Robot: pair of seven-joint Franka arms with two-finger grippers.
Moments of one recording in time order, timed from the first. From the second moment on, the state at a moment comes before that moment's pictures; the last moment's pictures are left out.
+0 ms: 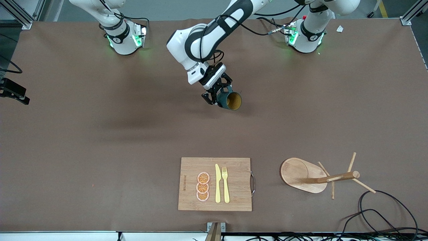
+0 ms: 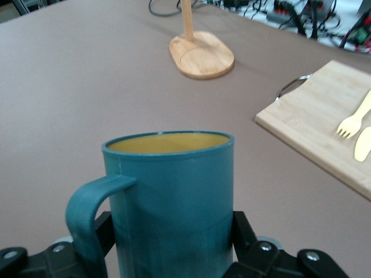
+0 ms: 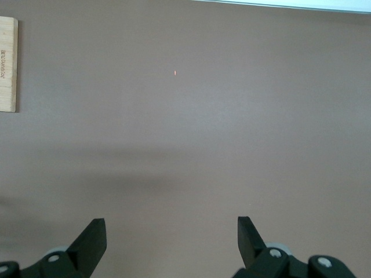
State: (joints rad) left arm -1.04 0.72 -0.13 -1.41 0.80 1.59 -2.24; right arm -0.08 0.06 -0.05 -1.49 -0.01 1.63 -0.20
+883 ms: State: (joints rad) left arm -1.28 0.93 -0.07 -1.41 1.06 1.53 -2.47; right arm -0.08 0.06 -0.05 -1.51 -0.01 1.63 -0.20
